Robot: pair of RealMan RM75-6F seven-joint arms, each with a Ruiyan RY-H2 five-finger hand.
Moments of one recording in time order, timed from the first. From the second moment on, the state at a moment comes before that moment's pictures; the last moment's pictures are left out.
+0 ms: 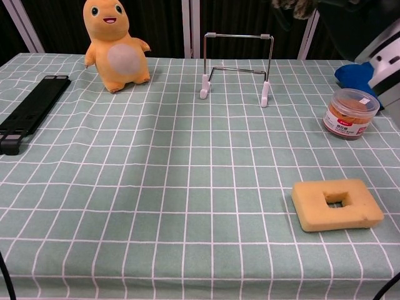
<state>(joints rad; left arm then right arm) -1.14 -1.11 -0.44 -1.70 0.14 0.91 -0.09 0.59 -1.74 0.15 -1.51 -1.64 1.61 0.80</state>
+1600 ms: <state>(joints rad) -0.95 -1.26 -0.43 -2.36 0.89 1.31 0.36 0.88 -1.91 0.42 -1.18 -1.40 1.20 0.50</state>
